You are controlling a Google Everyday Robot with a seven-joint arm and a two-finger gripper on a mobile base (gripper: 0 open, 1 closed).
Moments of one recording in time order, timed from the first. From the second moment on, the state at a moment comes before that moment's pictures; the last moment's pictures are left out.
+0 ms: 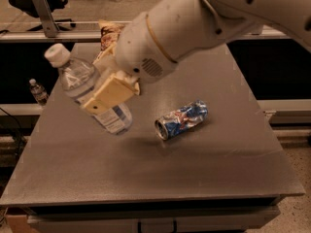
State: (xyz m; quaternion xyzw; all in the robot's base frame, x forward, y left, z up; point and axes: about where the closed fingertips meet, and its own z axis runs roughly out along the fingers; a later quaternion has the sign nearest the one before) arm 0.428 0.101 0.986 -0.68 0.59 0.26 0.35
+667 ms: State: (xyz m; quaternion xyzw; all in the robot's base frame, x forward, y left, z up) arm 0.421 0.150 0.961 -0.78 0.56 0.14 0.25
